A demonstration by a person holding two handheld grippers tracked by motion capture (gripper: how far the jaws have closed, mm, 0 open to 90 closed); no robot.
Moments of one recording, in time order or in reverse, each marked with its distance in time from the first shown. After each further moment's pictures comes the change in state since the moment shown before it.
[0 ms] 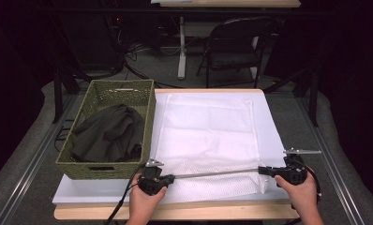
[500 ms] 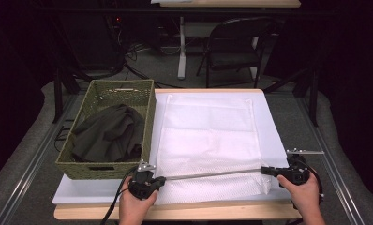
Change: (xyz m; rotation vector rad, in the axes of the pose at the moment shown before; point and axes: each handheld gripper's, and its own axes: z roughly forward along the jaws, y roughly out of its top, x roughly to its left) left arm 0.004 -0.010 -0.021 -0.014 0.059 0.021; right arm -0.009 -0.002 -0.003 -0.007 -0.010 0.025
